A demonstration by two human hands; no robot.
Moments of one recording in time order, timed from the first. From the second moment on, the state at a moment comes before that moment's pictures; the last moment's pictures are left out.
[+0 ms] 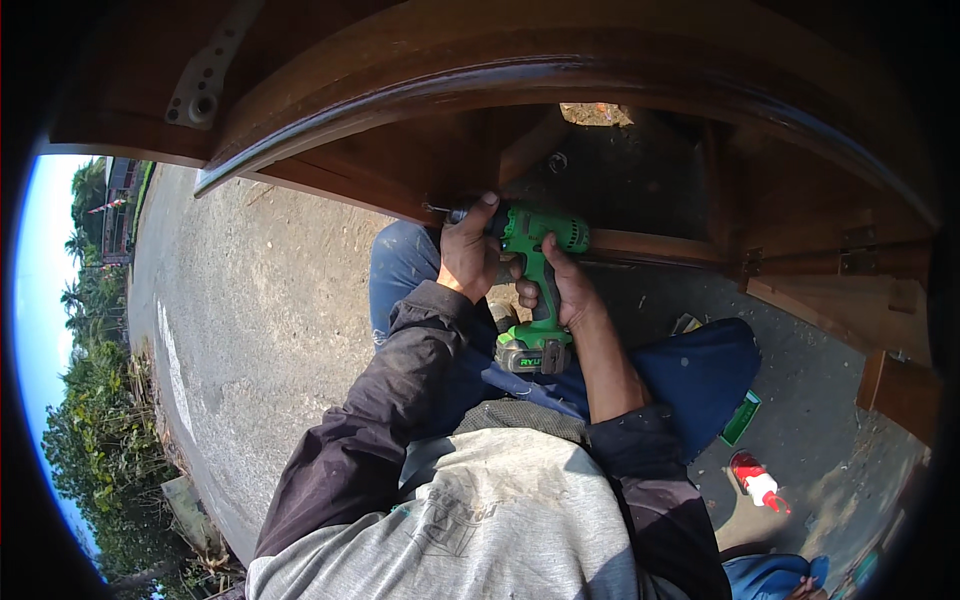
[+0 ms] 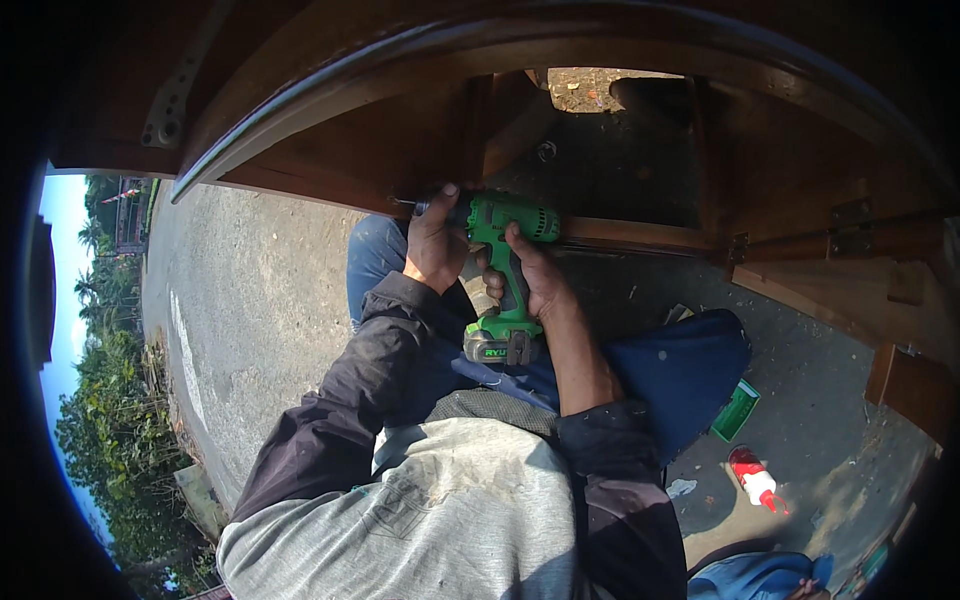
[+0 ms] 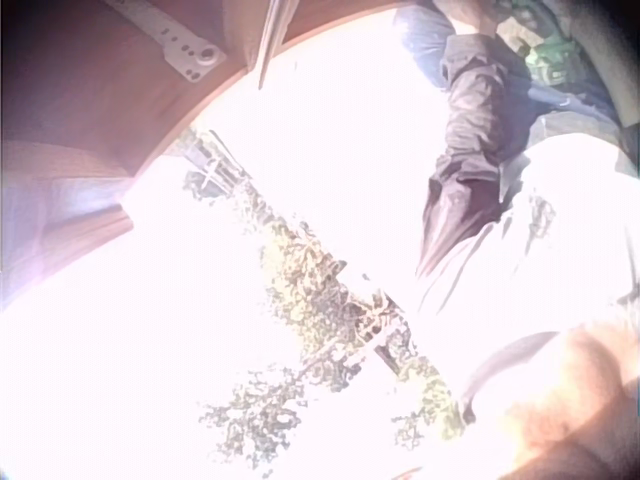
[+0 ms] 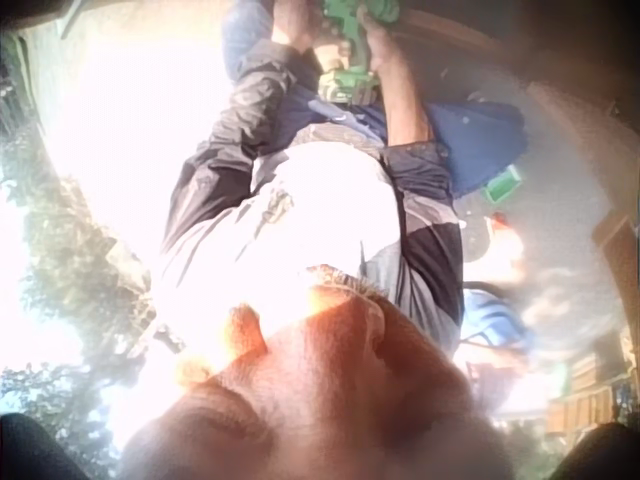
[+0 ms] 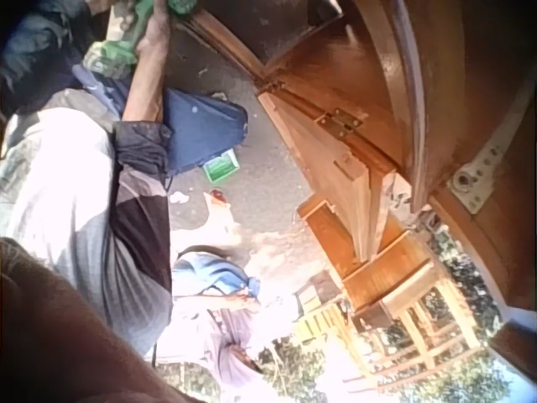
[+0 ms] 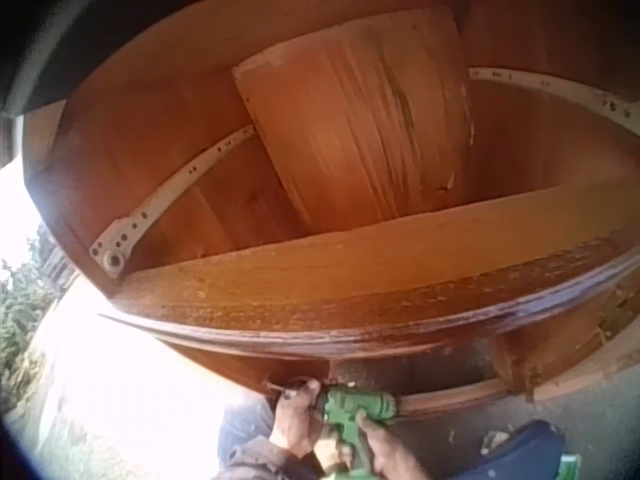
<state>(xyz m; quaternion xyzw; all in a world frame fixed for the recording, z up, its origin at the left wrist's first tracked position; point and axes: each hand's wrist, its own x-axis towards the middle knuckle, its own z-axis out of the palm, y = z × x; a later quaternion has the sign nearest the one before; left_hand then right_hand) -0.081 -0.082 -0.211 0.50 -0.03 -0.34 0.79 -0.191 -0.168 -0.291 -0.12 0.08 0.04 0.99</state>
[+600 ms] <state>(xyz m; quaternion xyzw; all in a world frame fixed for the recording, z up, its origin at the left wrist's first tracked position) -0.077 -0.077 -0.215 0.51 -0.05 -0.33 0.79 -0.188 -0.163 -0.300 -0.10 0.08 0.04 0.99</state>
